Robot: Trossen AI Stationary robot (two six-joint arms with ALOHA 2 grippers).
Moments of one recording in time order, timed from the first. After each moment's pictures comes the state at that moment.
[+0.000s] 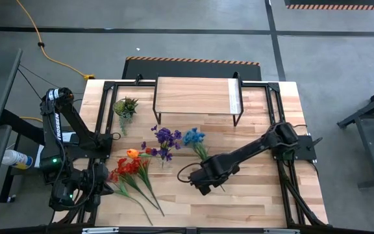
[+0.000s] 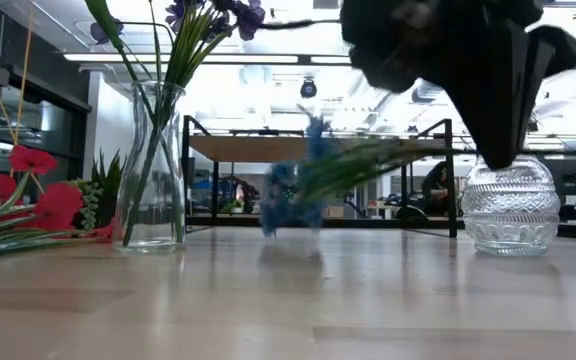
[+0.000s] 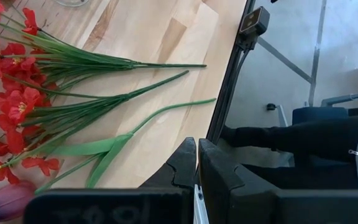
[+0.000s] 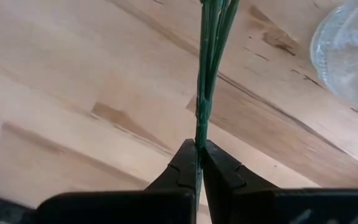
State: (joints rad) left arm -1.29 1.14 1.06 -0.99 -0.55 -1.64; right arm 0.40 2.04 1.65 -1.20 -0.12 1.40
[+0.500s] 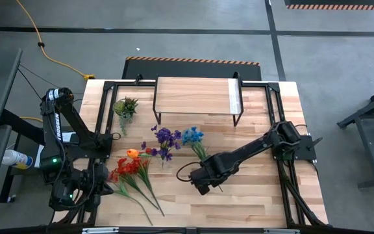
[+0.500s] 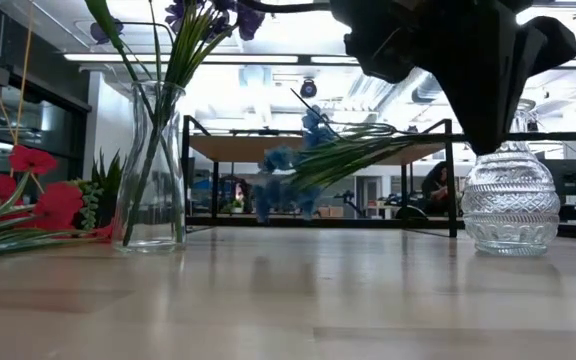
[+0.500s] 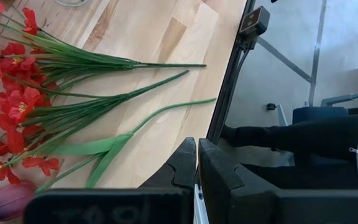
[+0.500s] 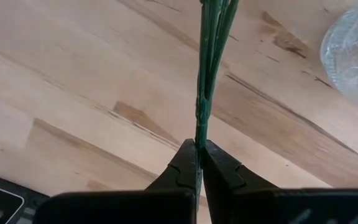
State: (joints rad) left arm -1.29 1.14 1.06 -0.99 -0.55 -1.64; right arm 0.40 2.02 1.65 -1.16 -0.13 1.41
